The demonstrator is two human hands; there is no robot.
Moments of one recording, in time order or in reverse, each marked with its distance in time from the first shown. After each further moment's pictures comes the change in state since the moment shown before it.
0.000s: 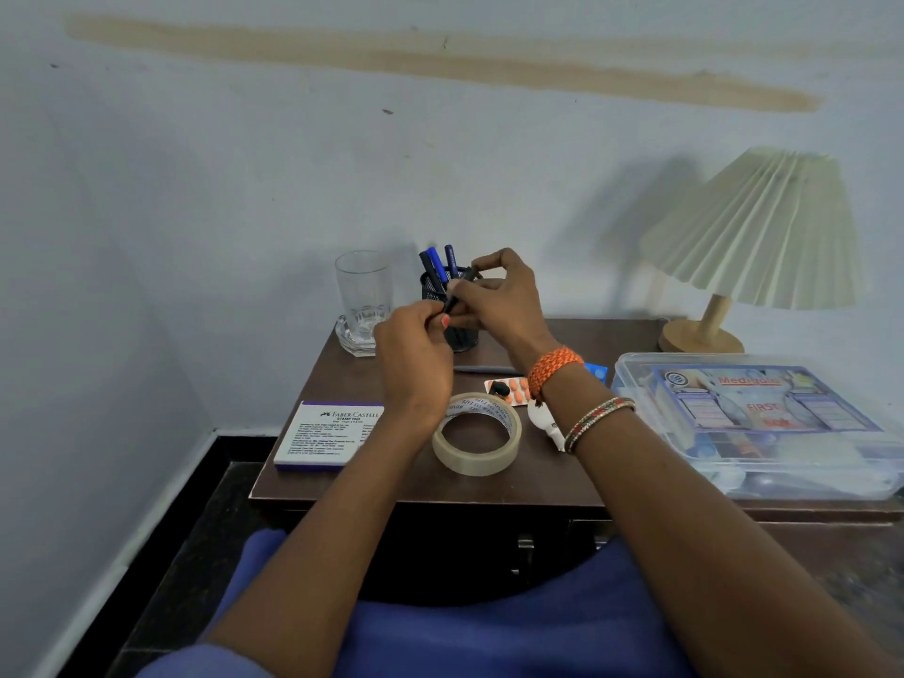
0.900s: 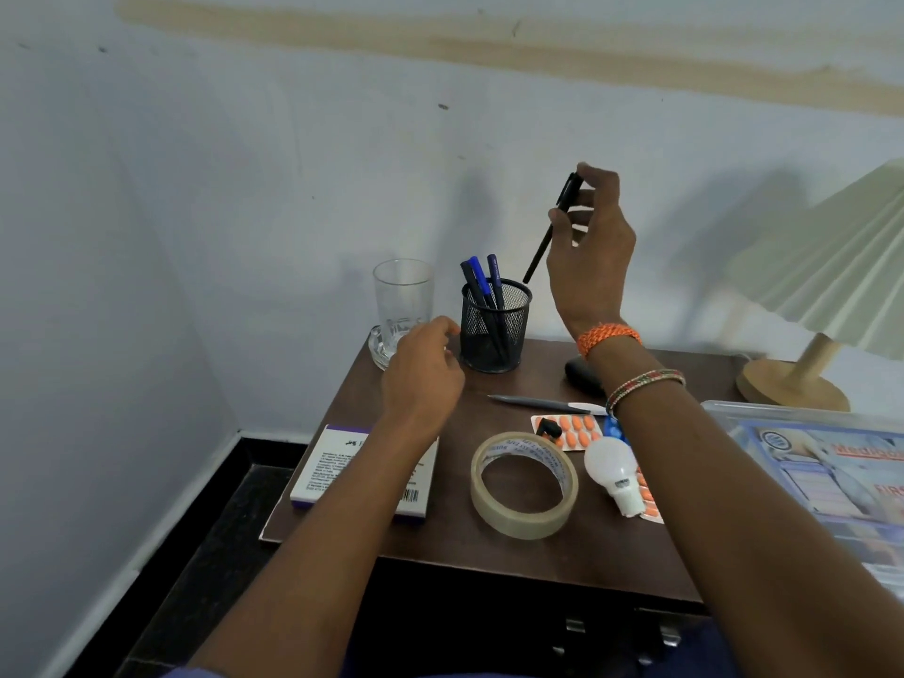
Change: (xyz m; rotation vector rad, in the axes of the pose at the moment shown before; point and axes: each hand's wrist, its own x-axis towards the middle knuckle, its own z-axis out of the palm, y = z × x) left_hand 0.038 -0.054 0.007 0.271 -0.208 -0.058; right_hand 0.085 0.001 -0.004 -0.394 0.384 -0.625
